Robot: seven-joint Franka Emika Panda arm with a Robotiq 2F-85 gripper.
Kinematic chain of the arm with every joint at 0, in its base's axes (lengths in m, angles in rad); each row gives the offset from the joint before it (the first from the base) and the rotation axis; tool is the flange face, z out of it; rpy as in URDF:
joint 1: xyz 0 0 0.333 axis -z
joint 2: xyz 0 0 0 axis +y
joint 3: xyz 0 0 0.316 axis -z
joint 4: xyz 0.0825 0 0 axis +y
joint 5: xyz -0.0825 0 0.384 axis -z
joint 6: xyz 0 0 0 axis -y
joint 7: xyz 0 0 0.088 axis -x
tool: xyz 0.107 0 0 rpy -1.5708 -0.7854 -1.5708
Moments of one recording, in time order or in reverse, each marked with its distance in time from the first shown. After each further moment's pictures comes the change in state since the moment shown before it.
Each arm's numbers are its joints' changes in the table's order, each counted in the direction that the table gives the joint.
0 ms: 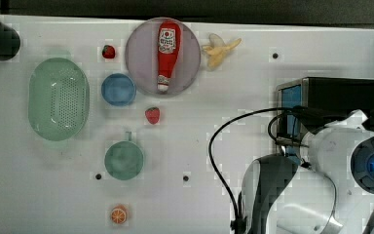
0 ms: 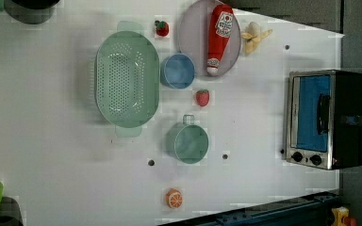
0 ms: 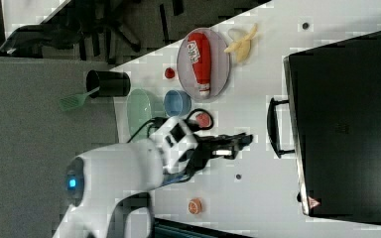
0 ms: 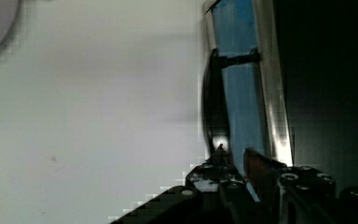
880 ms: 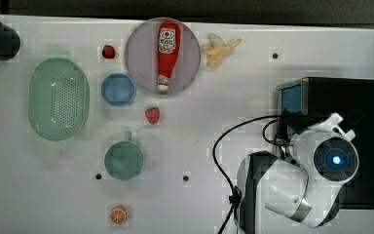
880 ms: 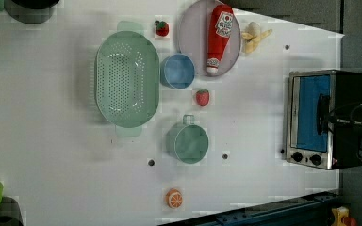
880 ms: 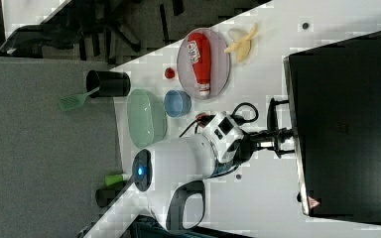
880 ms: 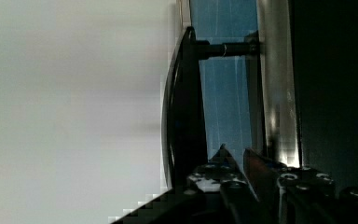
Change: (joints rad) arm 0.010 0.200 0.044 0.102 0.046 0.328 0.059
